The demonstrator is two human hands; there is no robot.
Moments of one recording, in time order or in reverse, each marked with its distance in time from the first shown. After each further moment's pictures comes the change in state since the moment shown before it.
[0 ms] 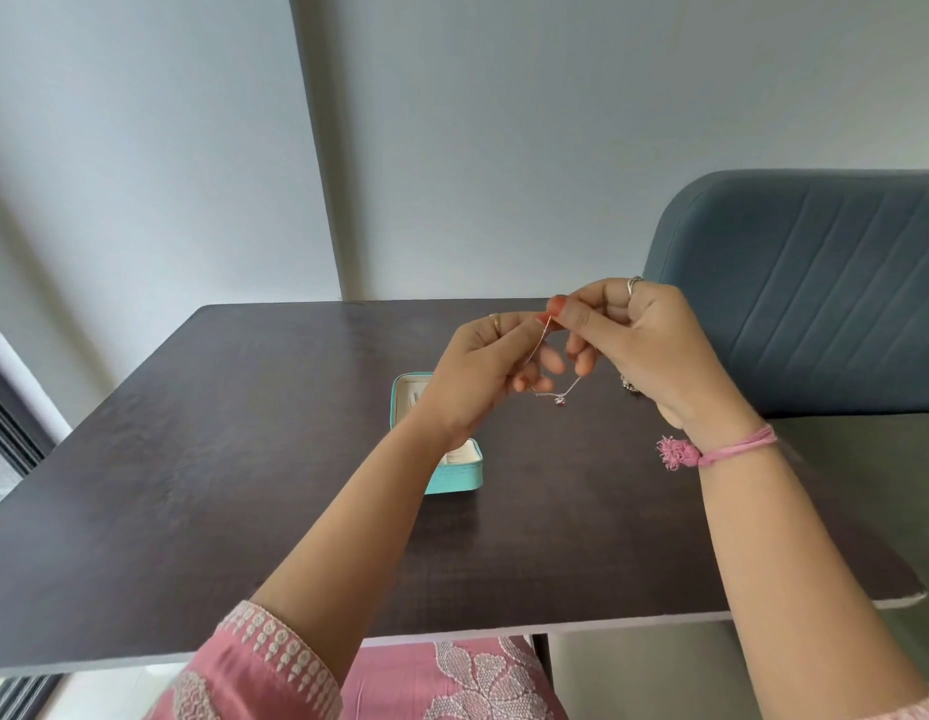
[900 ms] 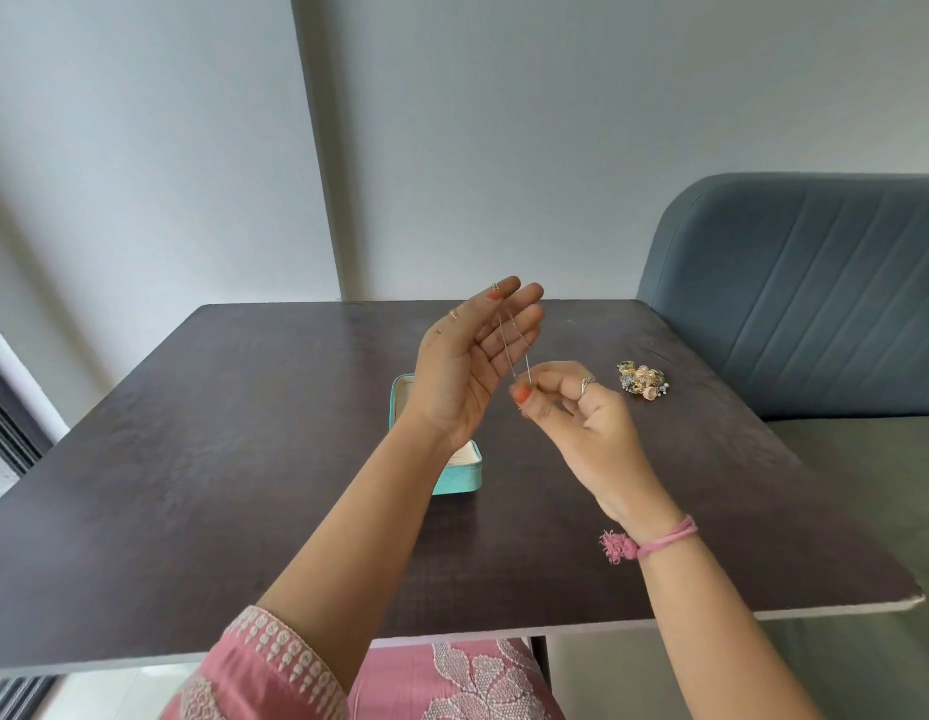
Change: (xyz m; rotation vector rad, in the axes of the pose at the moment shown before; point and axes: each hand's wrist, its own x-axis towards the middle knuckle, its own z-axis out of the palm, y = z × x) left_hand 0.002 -0.002 -0.009 -0.537 0.174 0.043; right_hand -0.041 0.059 0.048 0.204 0.019 0.006
